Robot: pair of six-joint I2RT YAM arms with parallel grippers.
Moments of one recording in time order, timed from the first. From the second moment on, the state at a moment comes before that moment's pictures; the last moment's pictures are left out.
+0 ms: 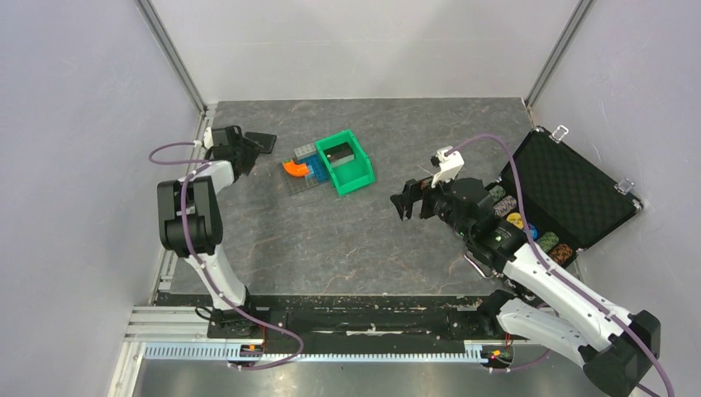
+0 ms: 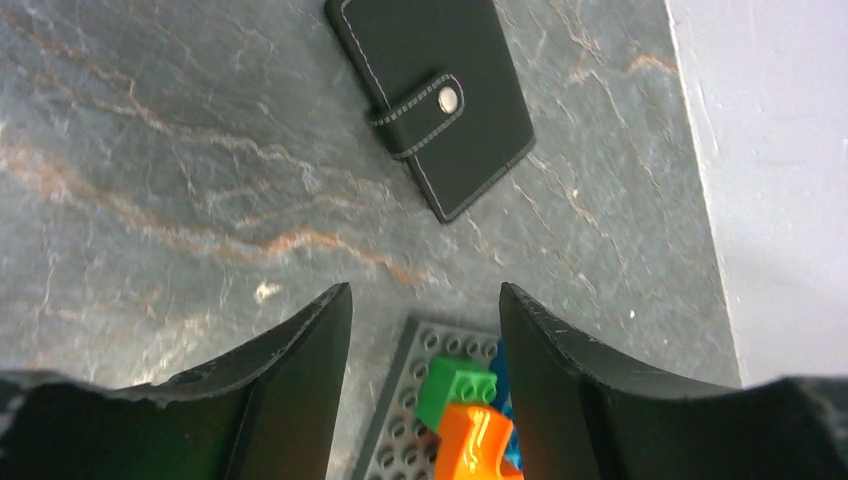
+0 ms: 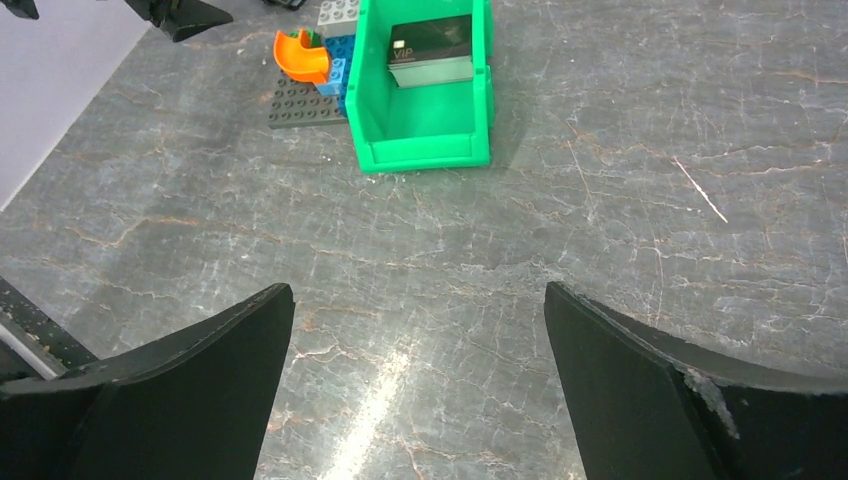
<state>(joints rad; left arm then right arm) 0.13 1.83 1.12 0.05 0.00 -0.93 0.66 0.89 0.74 -0.13 0.09 0.26</state>
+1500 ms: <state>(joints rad) 0.17 1.95 1.12 0.09 -0.05 -1.02 0.66 0.94 0.77 -0.13 0.08 0.28</state>
